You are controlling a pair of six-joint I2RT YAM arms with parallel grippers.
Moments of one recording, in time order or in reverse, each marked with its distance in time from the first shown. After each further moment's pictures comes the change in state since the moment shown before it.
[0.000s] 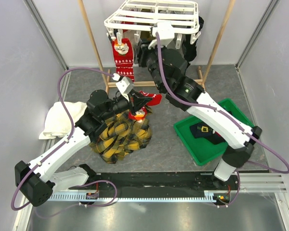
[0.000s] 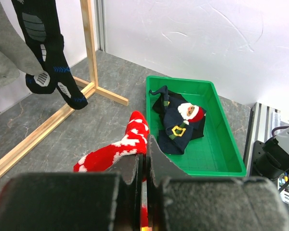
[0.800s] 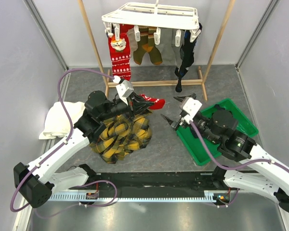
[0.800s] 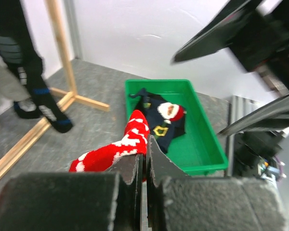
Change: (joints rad) left arm 0.000 -0.019 -0.008 0.022 0.118 -0.001; right arm 0.000 -0.931 -1.106 -0.001 -0.544 -0.417
